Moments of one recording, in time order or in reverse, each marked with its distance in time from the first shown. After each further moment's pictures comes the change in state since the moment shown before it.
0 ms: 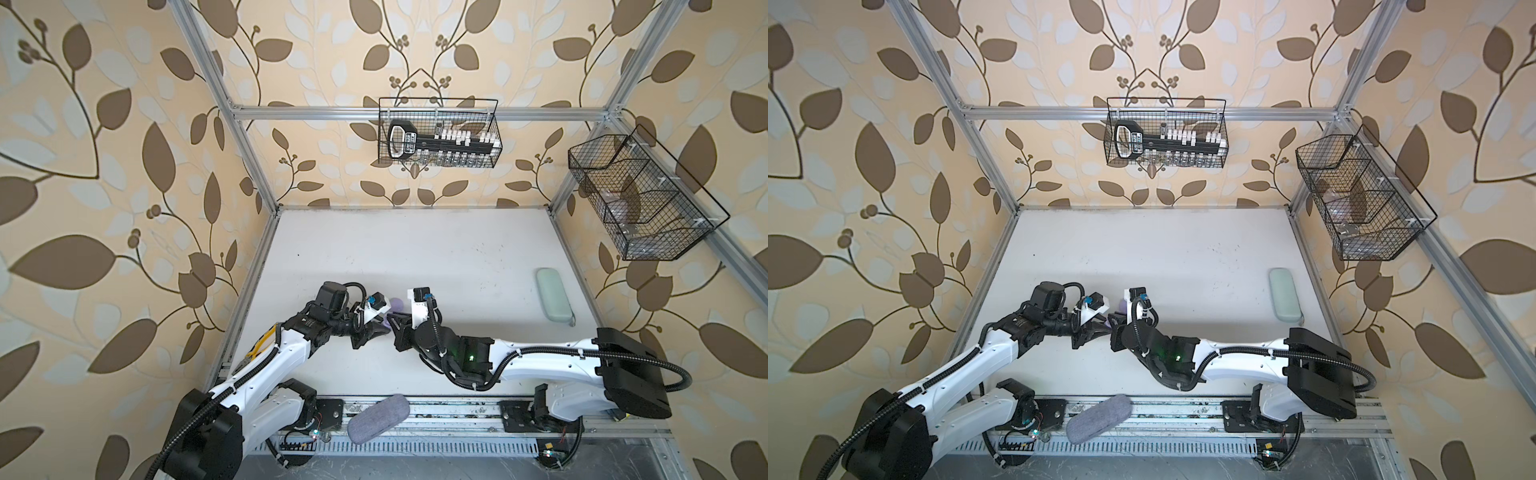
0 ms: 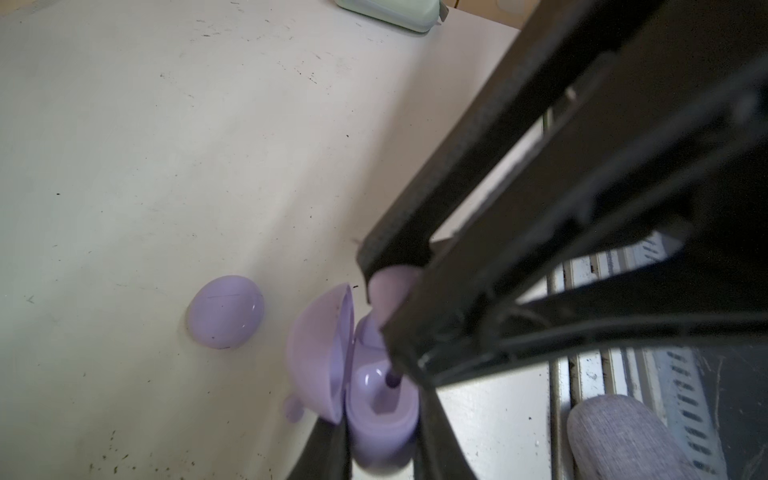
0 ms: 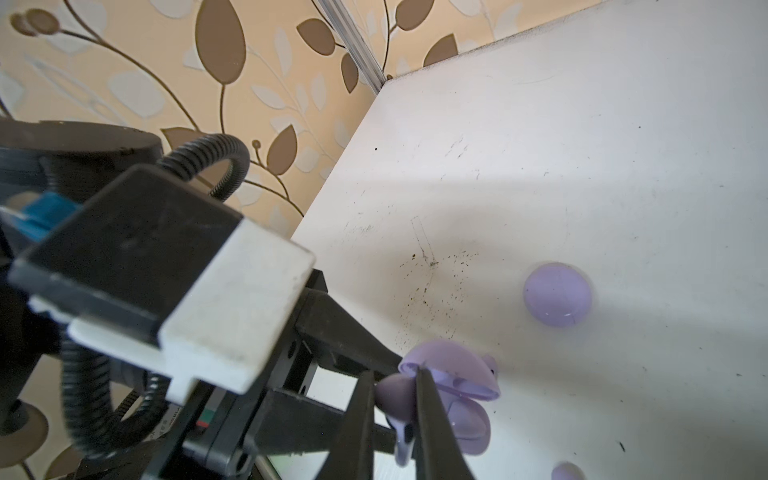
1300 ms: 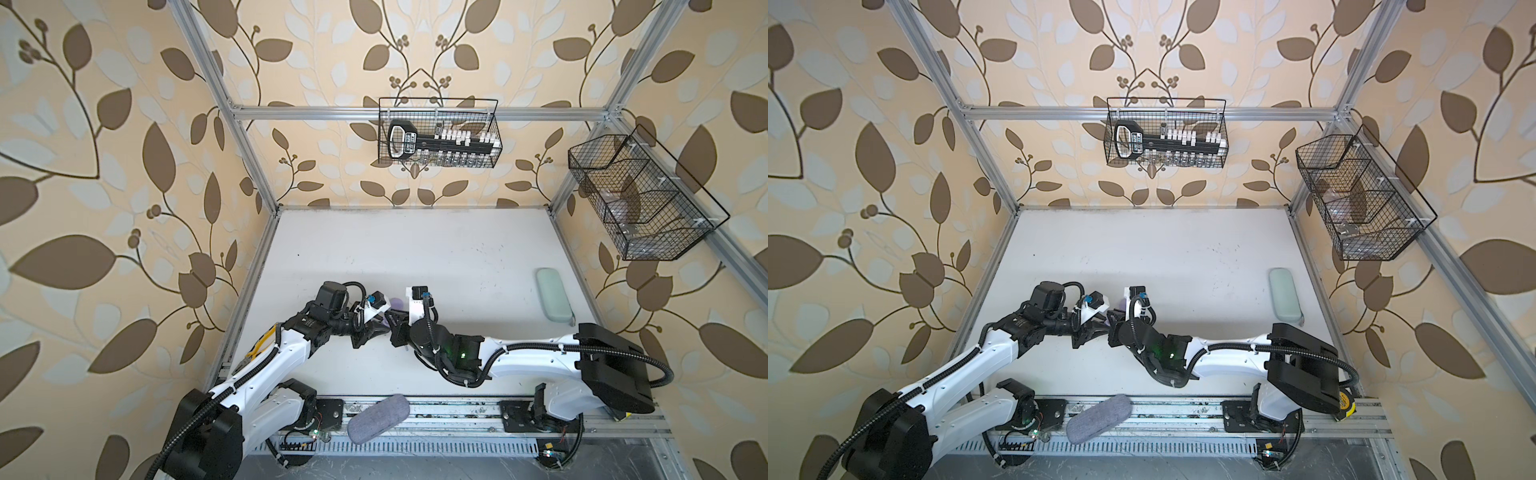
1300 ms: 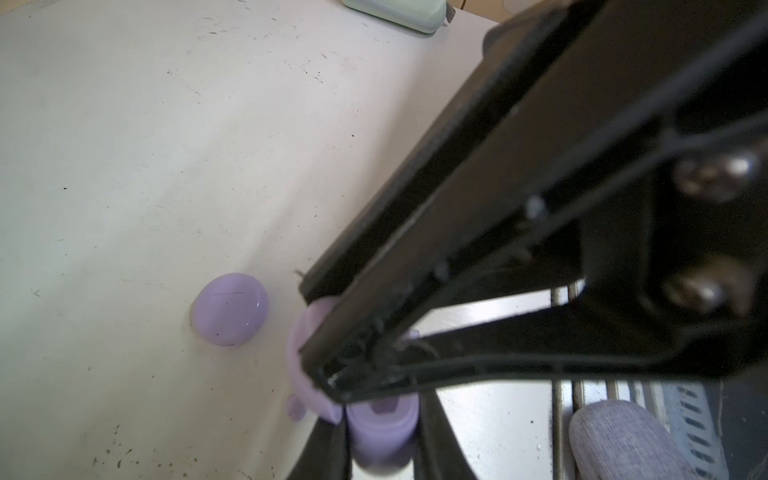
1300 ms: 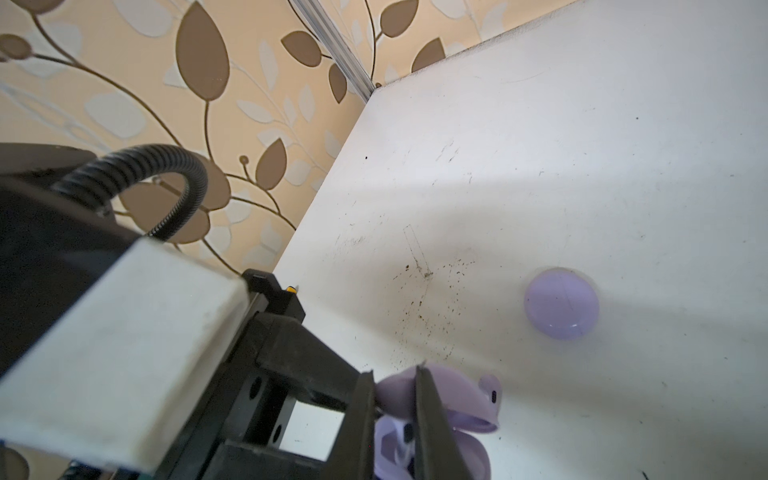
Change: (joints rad) left arm 0.003 0.001 0.000 0.007 -0.008 -0.020; right arm -0.027 0.076 0.000 0.090 0.007 0.034
